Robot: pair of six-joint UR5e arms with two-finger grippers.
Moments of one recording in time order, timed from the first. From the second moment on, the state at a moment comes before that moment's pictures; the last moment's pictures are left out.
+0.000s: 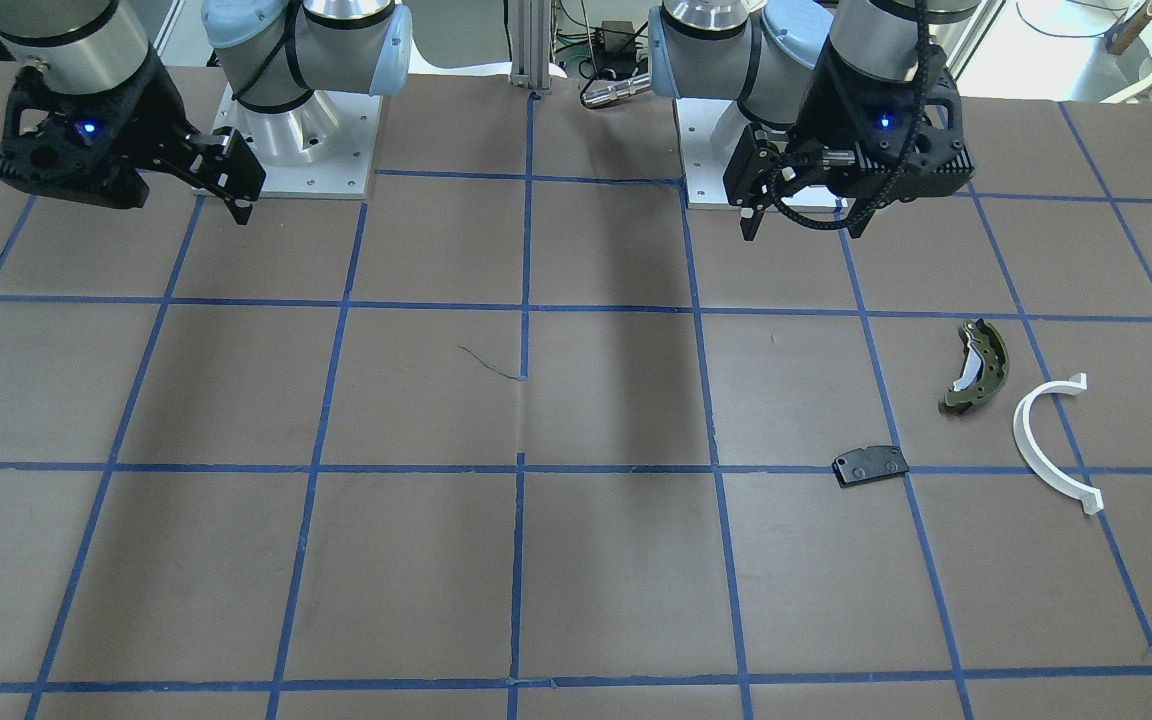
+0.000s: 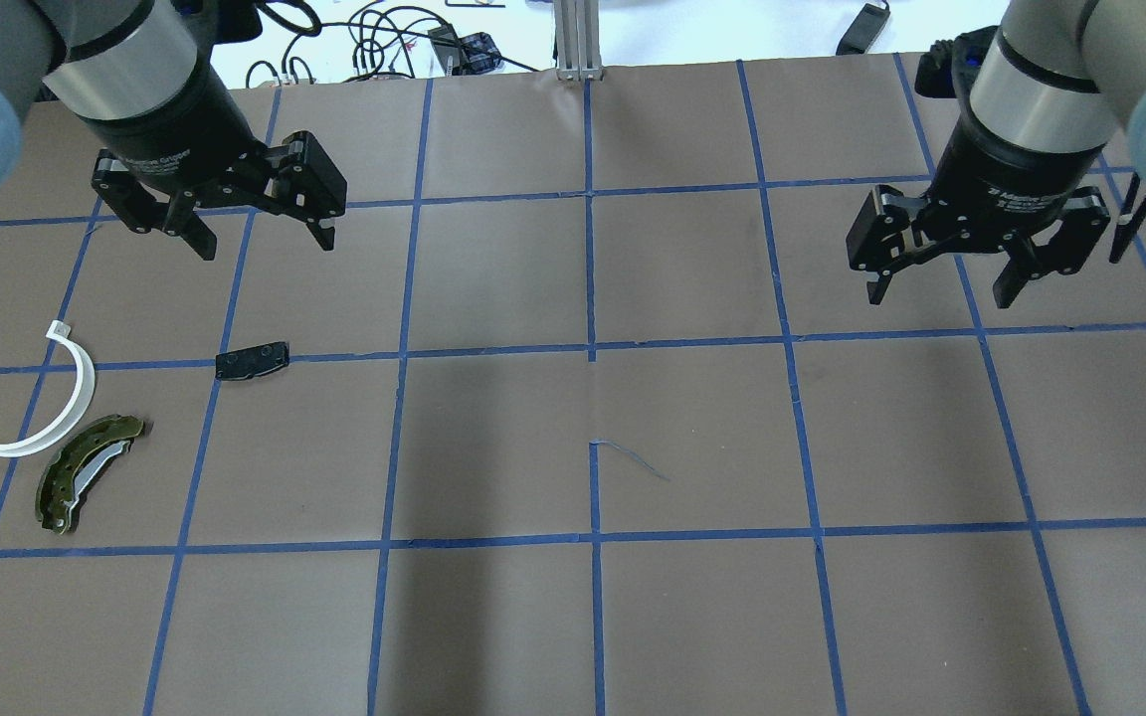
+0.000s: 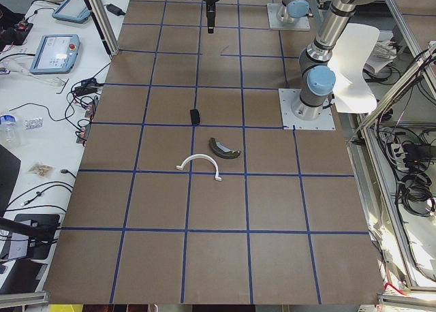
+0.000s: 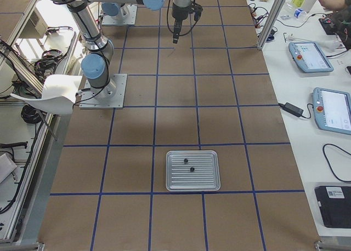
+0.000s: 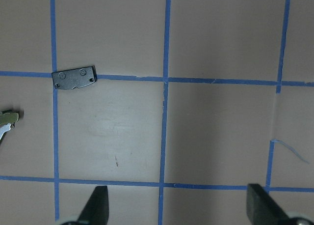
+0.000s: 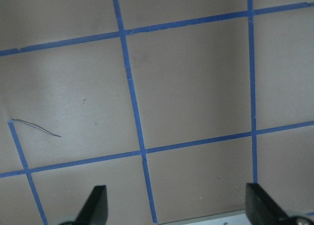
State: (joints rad) left arm -1.59 -1.54 -1.54 -1.62 1.58 -0.07; right arm 1.46 -1.66 1.65 -1.45 -1.62 0.05
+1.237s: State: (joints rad) left arm -1.59 -1.53 -1.54 -1.62 1.58 -0.07; right arm 0.99 -1.54 1.65 -1.60 -1.61 -0.62
